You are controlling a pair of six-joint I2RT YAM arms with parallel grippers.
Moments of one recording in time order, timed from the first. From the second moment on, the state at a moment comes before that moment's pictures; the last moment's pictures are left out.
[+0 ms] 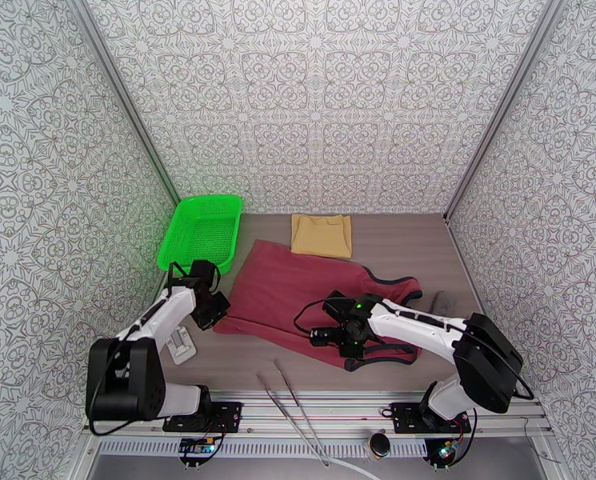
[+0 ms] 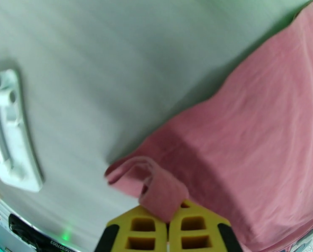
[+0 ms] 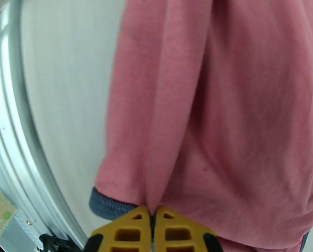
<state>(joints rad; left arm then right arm) 0.01 1.44 0.88 -0.81 0.05 -0.72 0.86 1.56 0.98 -0.92 -0.08 -0.55</state>
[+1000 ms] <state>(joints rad) -0.05 1.70 1.08 -0.77 0.05 -0.71 0.80 1.57 0.98 -0.87 0.03 -0.51</state>
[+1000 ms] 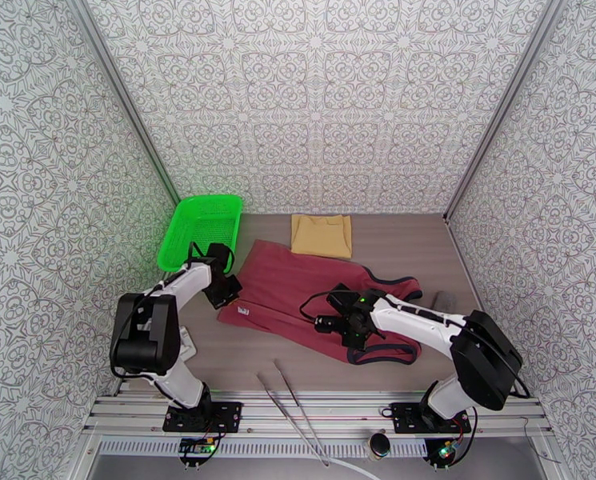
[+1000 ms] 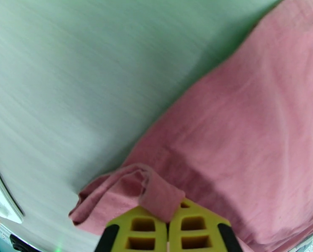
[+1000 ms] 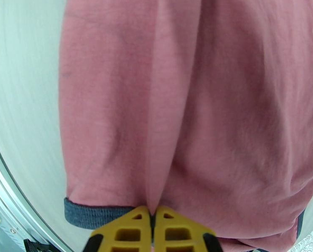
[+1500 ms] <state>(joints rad) -0.08 1.73 1.12 -0.77 -0.03 -0.70 0.79 1.59 0.98 -0.87 0.07 -0.48</state>
